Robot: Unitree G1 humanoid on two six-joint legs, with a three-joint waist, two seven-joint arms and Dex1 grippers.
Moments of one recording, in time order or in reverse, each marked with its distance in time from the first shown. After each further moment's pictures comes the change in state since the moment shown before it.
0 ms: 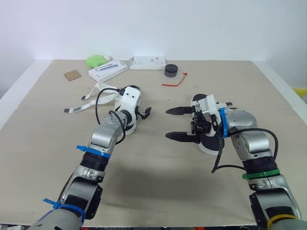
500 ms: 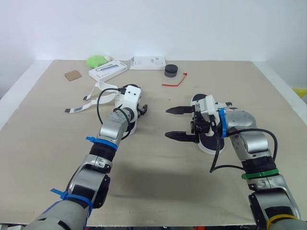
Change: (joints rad) left arm -0.125 -0.050 0.051 0.285 0.039 -0.119 0.092; right arm -0.001 0.007 -0.001 0.005 -0.009 -0.011 -0.021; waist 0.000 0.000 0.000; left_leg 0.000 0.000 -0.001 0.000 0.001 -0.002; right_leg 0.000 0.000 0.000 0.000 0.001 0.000
